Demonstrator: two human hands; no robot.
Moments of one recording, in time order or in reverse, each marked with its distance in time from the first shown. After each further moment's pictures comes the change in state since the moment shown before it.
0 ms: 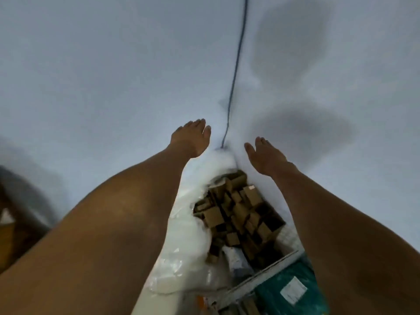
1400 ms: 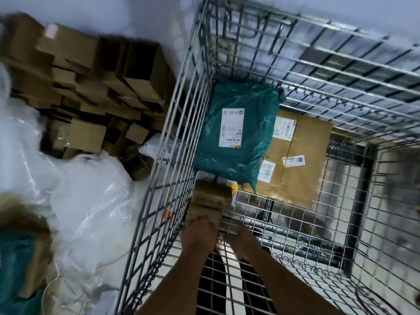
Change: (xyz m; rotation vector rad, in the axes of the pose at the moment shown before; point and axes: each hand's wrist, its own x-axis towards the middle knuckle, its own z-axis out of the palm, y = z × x) left_hand -0.296 0.066 0.726 0.331 -1.104 0.239; right_hand -0.301 0.283 0.697 1.054 -0.516 1.282
